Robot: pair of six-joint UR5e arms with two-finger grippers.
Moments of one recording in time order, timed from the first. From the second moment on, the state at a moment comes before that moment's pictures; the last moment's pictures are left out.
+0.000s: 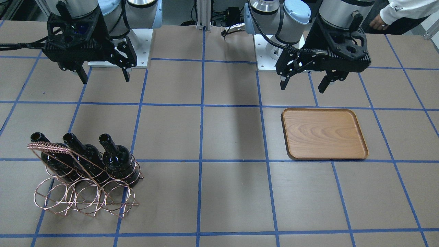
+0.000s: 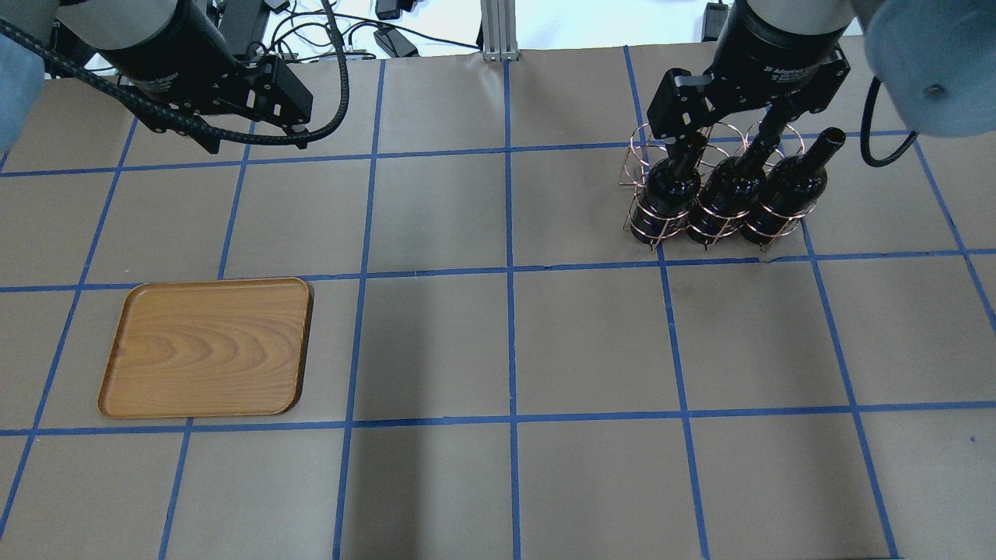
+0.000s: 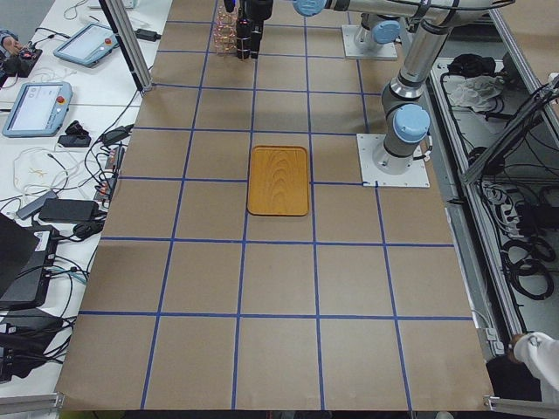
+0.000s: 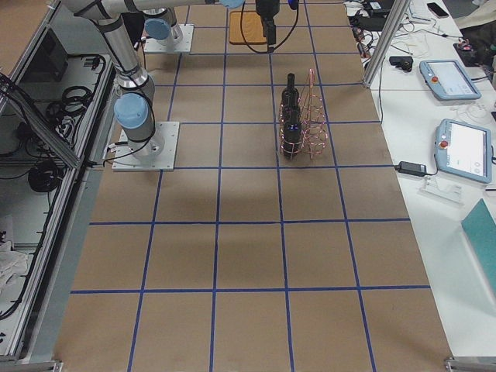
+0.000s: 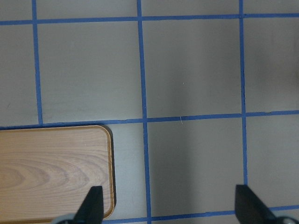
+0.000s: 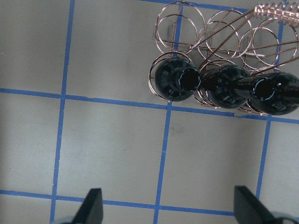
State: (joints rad) left arm -1.56 -1.56 -1.50 -1.53 1.52 0.04; right arm 1.64 -1.58 1.50 -1.59 -1.59 -0.06
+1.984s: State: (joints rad) left arm -1.56 -1.56 -1.50 -1.53 1.51 0.04; right arm 1.62 -1.59 1.51 -1.57 -1.66 -0.04
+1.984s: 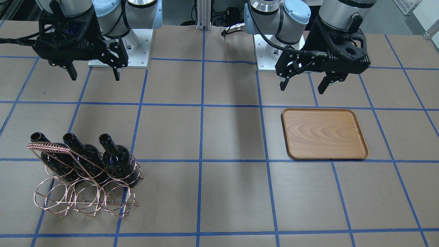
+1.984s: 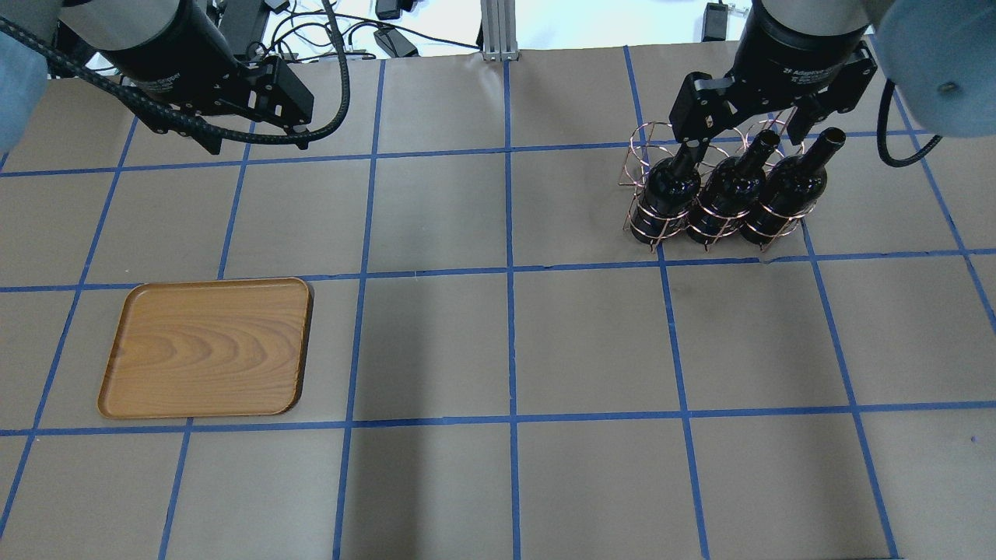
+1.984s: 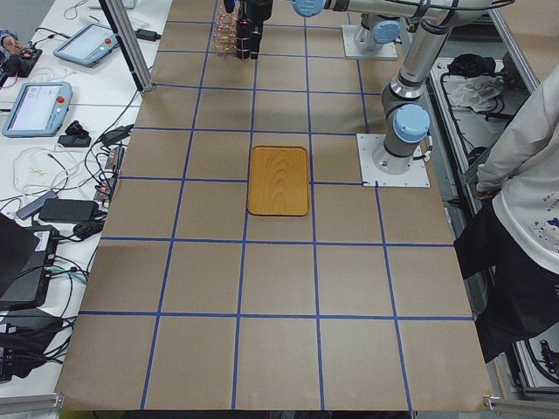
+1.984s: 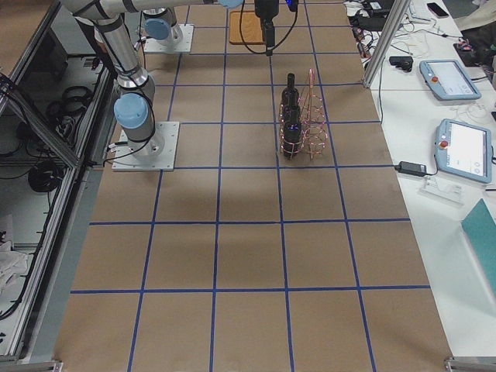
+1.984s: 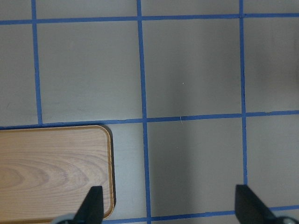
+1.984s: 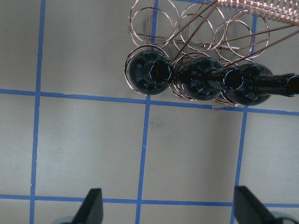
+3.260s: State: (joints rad) left arm -1.56 -1.56 -1.50 -1.53 1.51 0.04; right arm 1.43 -1.41 1.55 -1.79 -1.56 -0.37
